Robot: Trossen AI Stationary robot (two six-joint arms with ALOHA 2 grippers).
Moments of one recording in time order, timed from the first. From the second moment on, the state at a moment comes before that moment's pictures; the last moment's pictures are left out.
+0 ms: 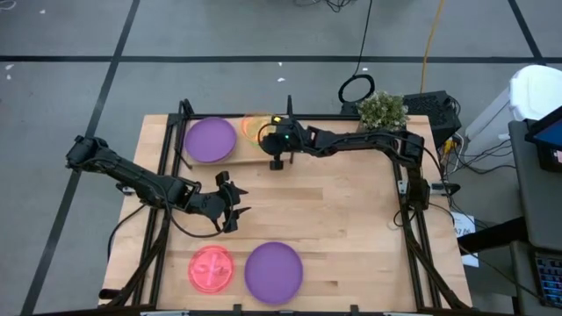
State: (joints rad) left arm -0.35 1.19 0.73 -0.29 -0.47 -0.29; right arm -0.31 2.00 1.38 0.11 0.02 -0.52
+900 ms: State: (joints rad) left arm -0.35 1.19 0.73 -0.28 -0.48 -0.26; right arm -0.27 2.00 1.37 0.09 0.13 -0.64
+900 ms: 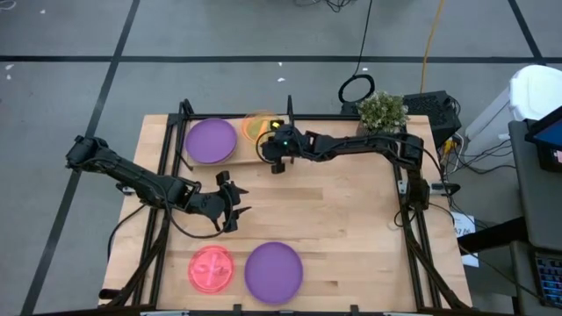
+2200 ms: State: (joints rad) left arm -0.35 1.19 0.73 -0.18 -0.48 -0.16; right arm -0.31 2.00 1.60 0.05 0.10 -0.69
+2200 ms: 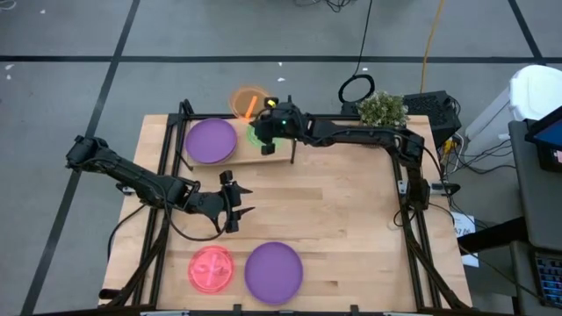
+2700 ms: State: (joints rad) left arm -0.35 1.19 0.73 -0.18 -0.48 -0.14; right arm -0.30 2.00 1.52 -0.05 0.13 -0.61
